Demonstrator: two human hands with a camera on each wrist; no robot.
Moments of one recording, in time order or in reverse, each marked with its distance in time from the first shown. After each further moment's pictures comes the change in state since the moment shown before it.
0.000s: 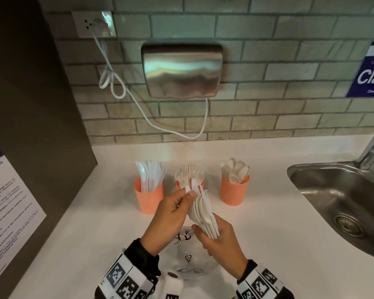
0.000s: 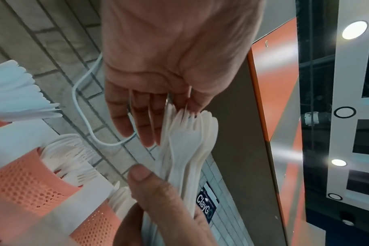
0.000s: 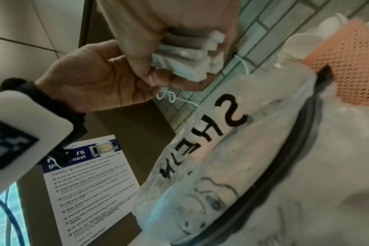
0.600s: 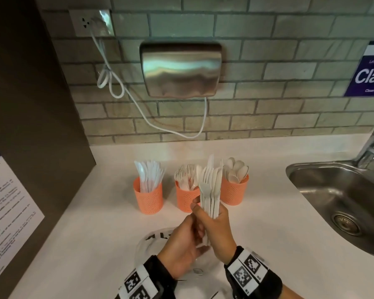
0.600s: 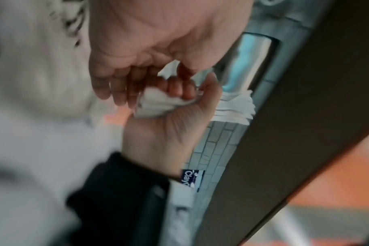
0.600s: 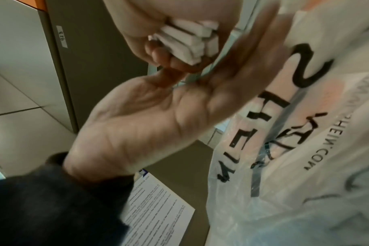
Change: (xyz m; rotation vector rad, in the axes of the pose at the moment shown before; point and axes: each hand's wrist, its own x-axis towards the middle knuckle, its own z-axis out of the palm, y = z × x) left_hand -0.017 -0.026 0.038 -0.669 -0.029 -0.657; right_hand 0.024 -0.032 0.018 0.357 0.207 0.120
